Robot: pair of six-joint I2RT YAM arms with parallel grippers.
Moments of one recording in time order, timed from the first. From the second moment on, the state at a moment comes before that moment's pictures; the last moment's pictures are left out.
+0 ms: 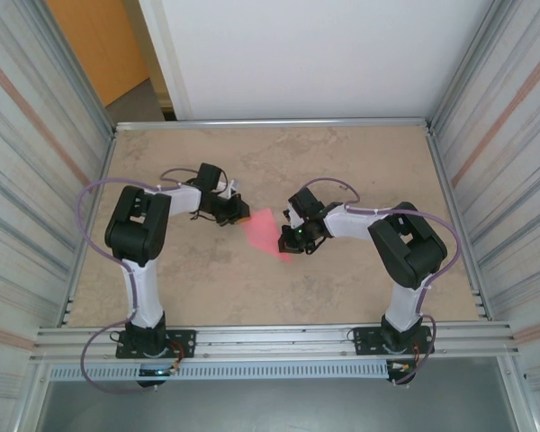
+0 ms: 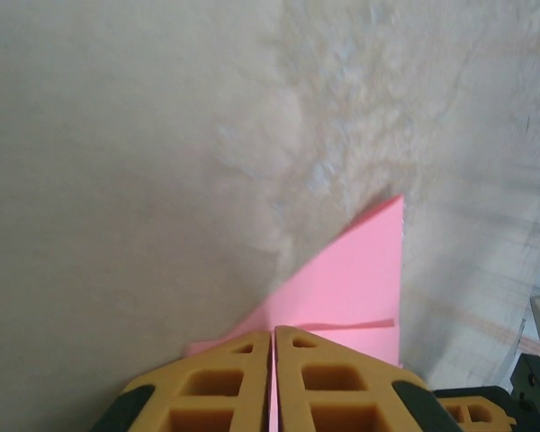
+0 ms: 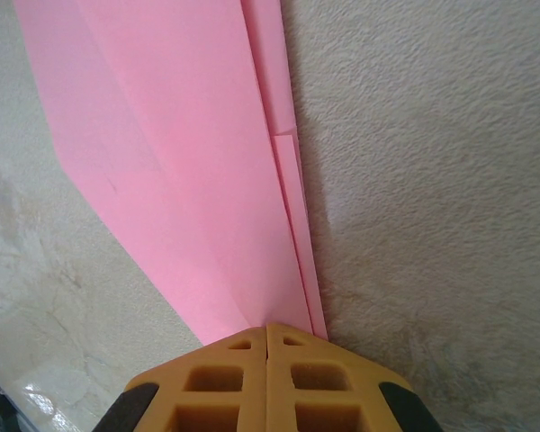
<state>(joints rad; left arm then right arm) -0.29 2.02 1.17 -0.27 0.66 -0.52 0.65 1.83 0.98 -0.34 -0.42 0.60</state>
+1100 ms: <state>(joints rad) -0.27 1.69 0.86 -0.06 0.60 -0.82 0.55 1.81 1.09 -0.29 -0.41 0.59</state>
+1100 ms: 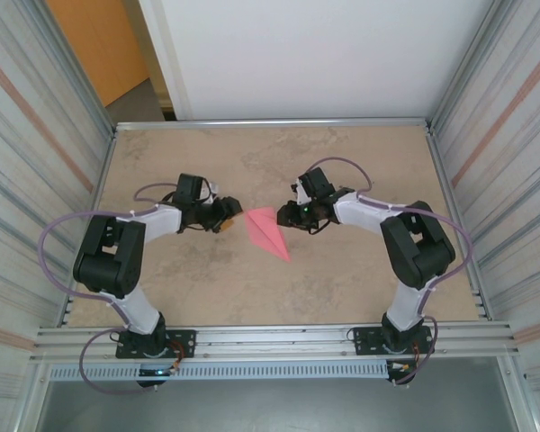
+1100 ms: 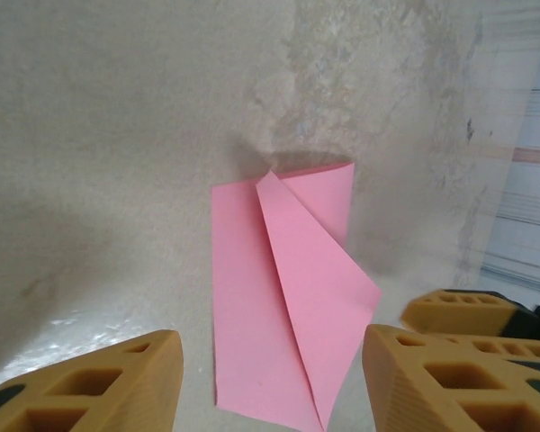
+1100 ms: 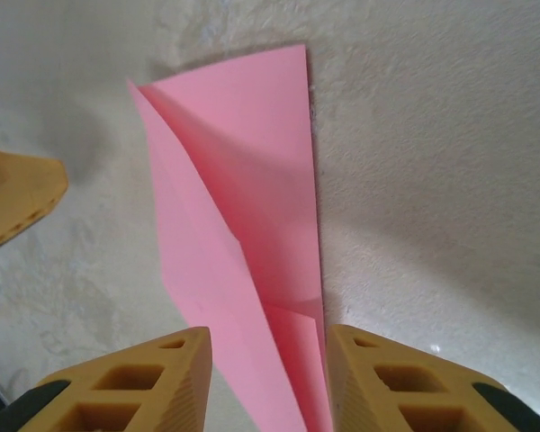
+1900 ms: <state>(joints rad) -0.28 1.68 0.84 0.04 0.70 -0.87 0.55 1.91 1.20 -0.23 -0.58 0.50</state>
